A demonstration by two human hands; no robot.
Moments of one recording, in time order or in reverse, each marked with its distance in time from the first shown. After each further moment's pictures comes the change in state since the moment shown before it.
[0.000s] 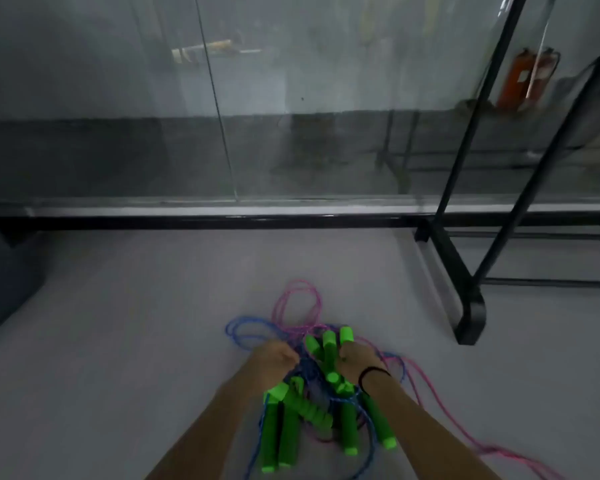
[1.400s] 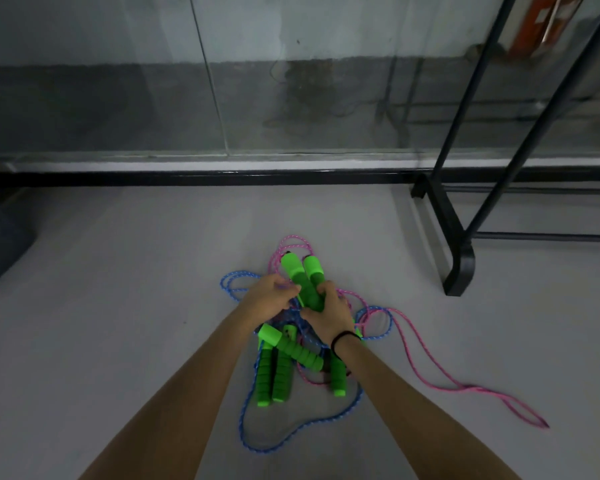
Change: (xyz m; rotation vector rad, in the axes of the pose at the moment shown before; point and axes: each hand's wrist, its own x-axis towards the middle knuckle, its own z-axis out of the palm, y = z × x) left_hand 0.013 0.030 0.005 -0.249 0.065 -0.151; right_hand -0.047 -0.033 0.008 0.561 0.259 -0.077
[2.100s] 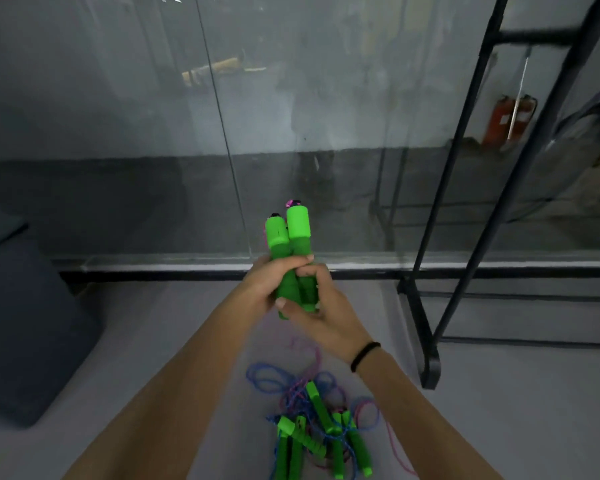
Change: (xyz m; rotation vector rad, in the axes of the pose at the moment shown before) left_hand -0.179 0.371 -0.148 -0.535 -0.010 0.158; right_hand -0.133 -0.345 -0.238 0.301 -0.074 -0.597
